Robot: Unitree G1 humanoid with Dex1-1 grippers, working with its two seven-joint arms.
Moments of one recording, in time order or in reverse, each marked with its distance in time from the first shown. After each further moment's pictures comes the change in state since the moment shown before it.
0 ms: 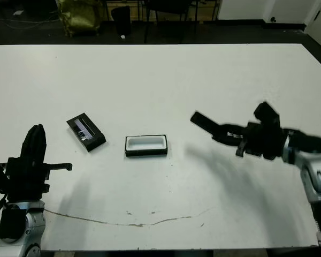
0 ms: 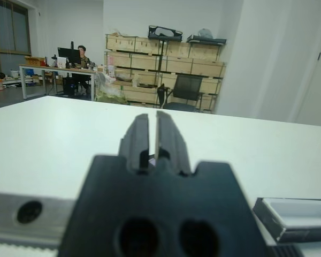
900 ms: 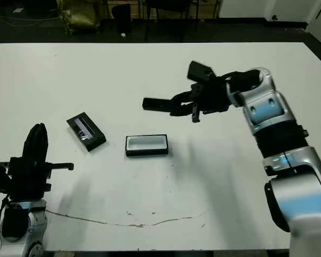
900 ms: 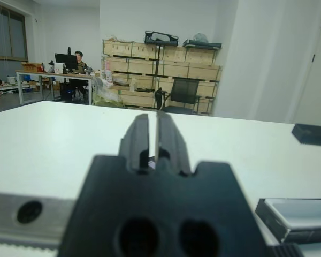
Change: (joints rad) left arm -0.020 0.004 0.001 0.079 0.005 -0.100 -0.021; right arm -0.482 0.227 0.355 0.300 -0.332 -0.092 0.187
